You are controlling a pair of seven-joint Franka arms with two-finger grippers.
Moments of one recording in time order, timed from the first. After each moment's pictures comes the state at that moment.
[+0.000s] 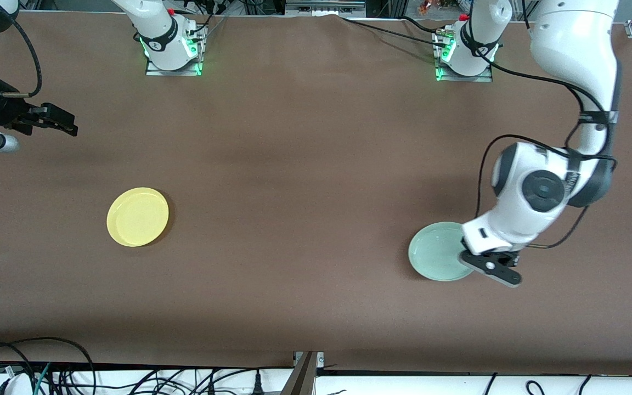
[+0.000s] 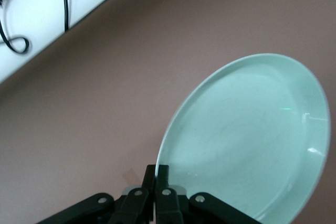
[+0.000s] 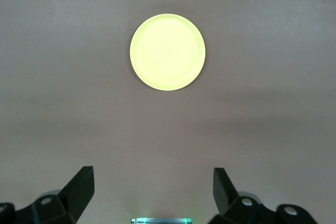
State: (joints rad) left arm -0.25 0.59 0.01 -1.51 0.26 2.26 0.16; right arm -0.04 -0.01 0.03 -1.70 -0.01 1.58 0.00
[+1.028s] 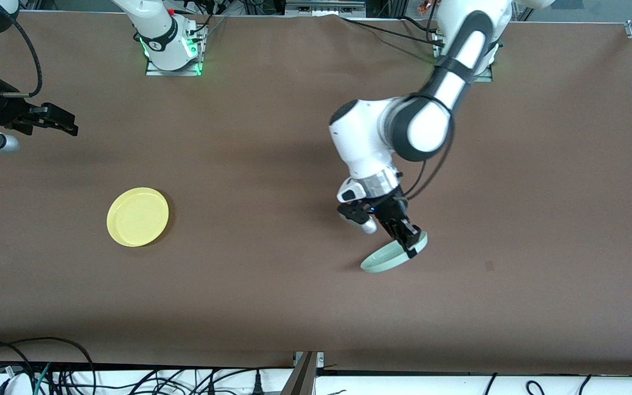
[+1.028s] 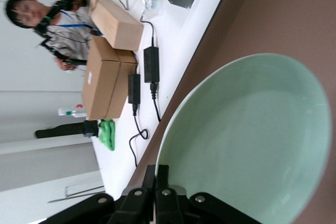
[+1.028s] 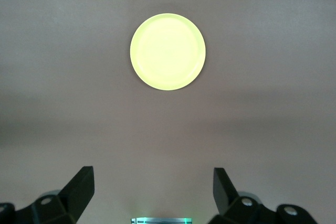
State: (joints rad) left arm -0.66 0.64 0.01 -1.47 1.15 2.07 -0.42; right arm -0.04 -0.01 0.03 -1.70 -0.01 1.58 0.00
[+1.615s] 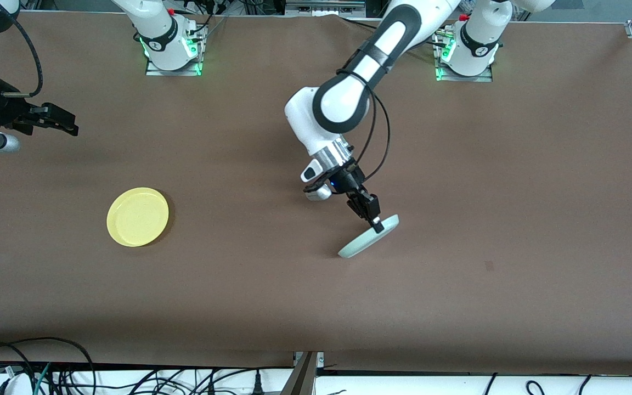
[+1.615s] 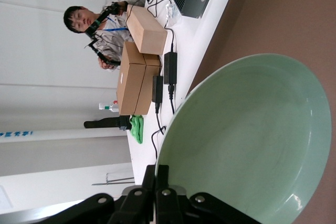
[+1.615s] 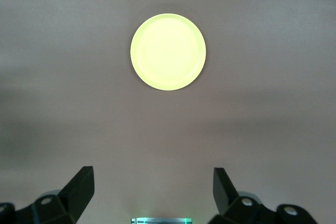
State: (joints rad) left arm -0.84 0.73 0.01 -1.47 1.28 1.84 -0.64; right arm -0.04 -0.01 0.03 -1.70 -0.01 1.58 0.00
